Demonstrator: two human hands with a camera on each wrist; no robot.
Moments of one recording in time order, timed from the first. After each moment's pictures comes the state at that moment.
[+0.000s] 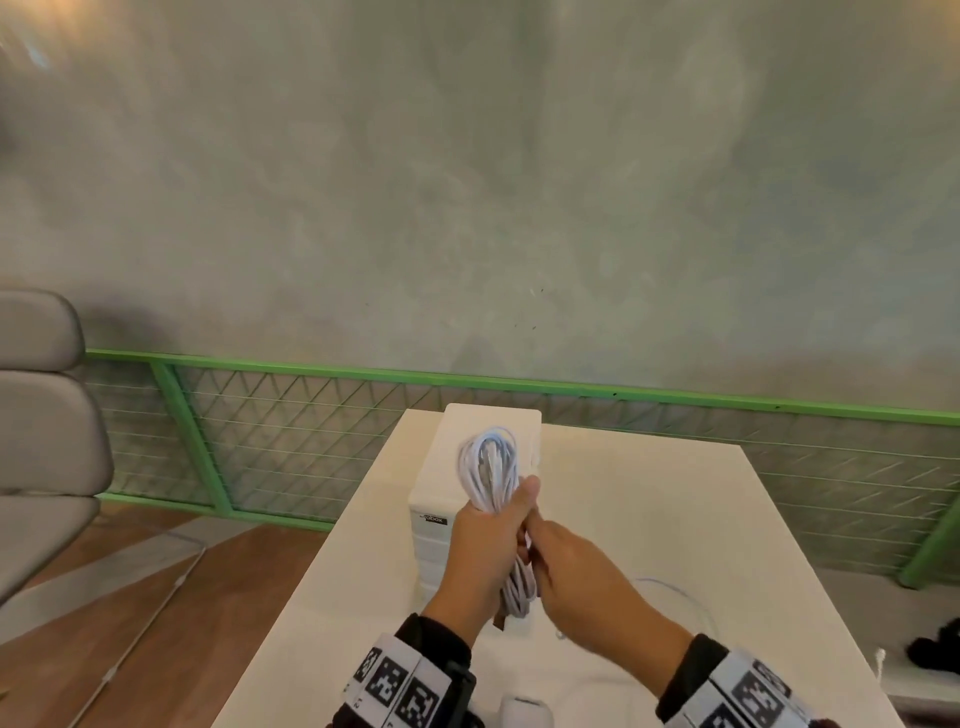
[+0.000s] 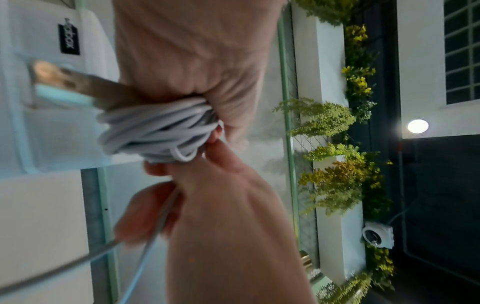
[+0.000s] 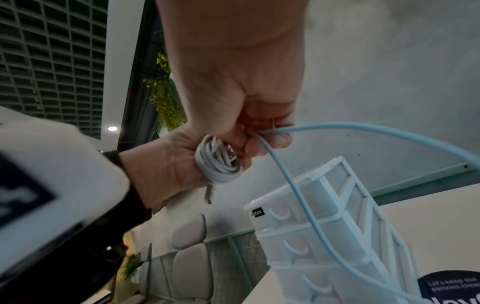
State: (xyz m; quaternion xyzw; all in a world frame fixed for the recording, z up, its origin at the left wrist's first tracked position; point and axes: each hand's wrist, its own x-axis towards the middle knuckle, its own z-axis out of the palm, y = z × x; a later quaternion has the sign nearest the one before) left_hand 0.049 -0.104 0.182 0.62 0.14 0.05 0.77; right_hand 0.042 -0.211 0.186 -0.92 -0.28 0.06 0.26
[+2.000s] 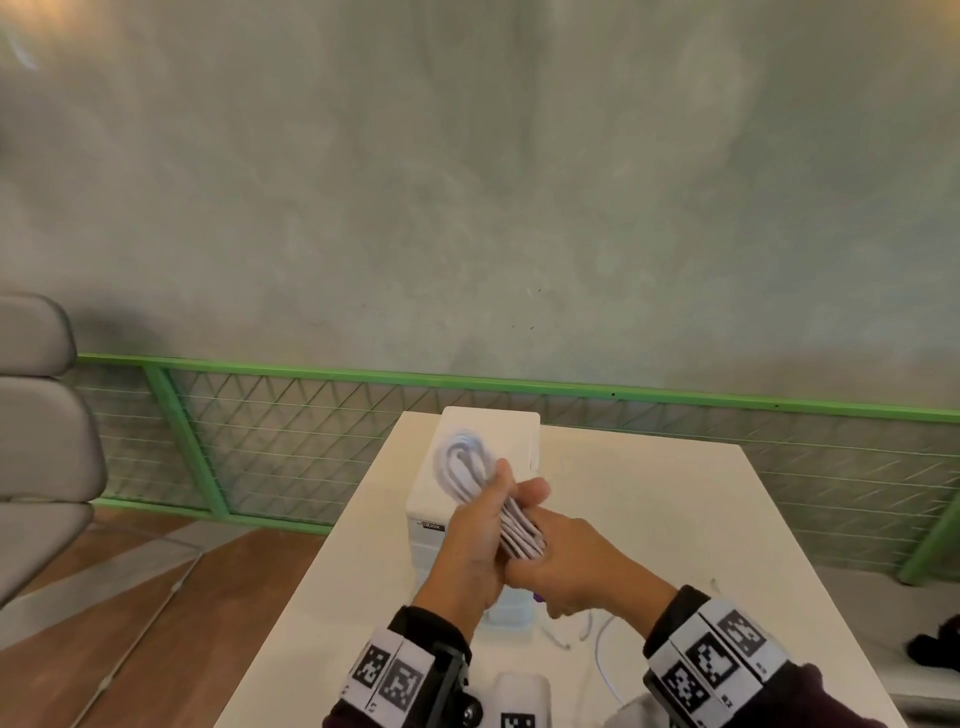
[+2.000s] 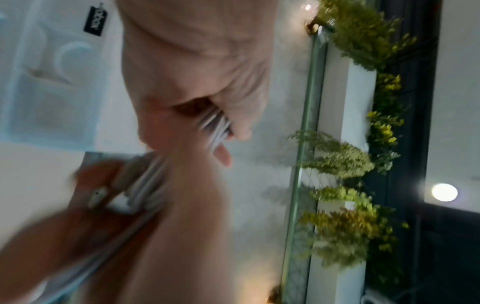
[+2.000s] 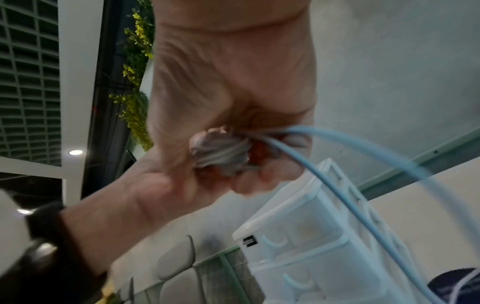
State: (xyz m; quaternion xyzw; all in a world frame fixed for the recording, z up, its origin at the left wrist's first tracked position) left_hand 0.063 -0.098 0.196 0.47 0.14 -0.03 0.87; right_hand 0.067 -0.207 0.200 -0.90 -0.20 0.18 0.35
